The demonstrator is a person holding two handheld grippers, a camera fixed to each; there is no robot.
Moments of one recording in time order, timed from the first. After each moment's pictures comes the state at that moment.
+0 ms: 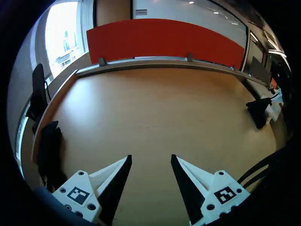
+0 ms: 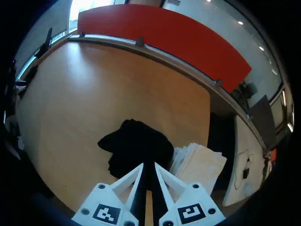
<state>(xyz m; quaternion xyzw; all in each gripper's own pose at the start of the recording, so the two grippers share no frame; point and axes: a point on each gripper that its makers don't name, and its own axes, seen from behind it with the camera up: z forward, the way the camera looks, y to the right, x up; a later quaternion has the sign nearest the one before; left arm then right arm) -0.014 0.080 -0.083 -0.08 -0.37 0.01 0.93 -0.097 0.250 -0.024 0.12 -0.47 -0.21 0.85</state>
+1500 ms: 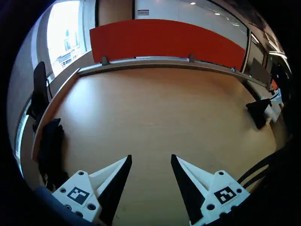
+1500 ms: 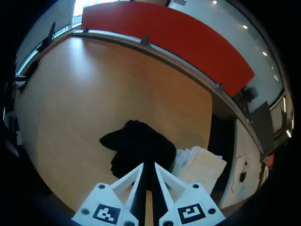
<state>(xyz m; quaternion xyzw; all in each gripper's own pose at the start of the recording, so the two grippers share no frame) -0.016 0.065 -0.090 -0.07 -0.37 0.01 0.93 -0.103 0.243 -0.028 0.12 -0.48 -0.23 0.84</state>
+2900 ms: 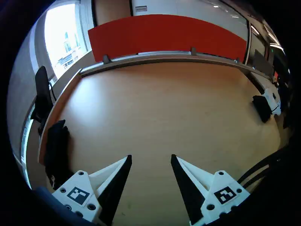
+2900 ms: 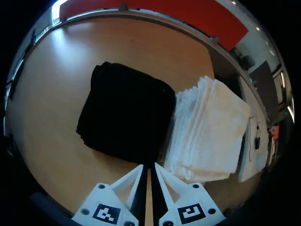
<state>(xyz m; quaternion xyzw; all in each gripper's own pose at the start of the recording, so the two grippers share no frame) -0.017 0.062 -0.095 -0.05 -0.39 0.04 0.92 -0.217 0.314 -0.089 0.06 -0.57 -0.17 0.80</state>
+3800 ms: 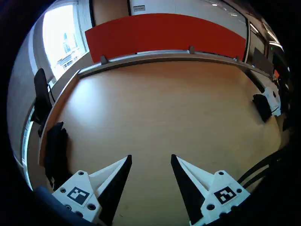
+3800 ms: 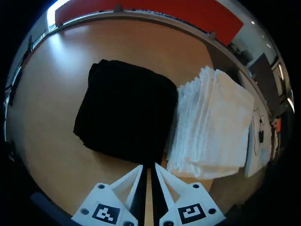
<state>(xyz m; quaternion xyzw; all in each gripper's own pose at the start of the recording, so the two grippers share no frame) -0.018 0.072 -0.088 -0.06 -0.39 0.05 0.92 -0.225 0.309 -0.092 0.05 -0.56 -0.14 0.81</state>
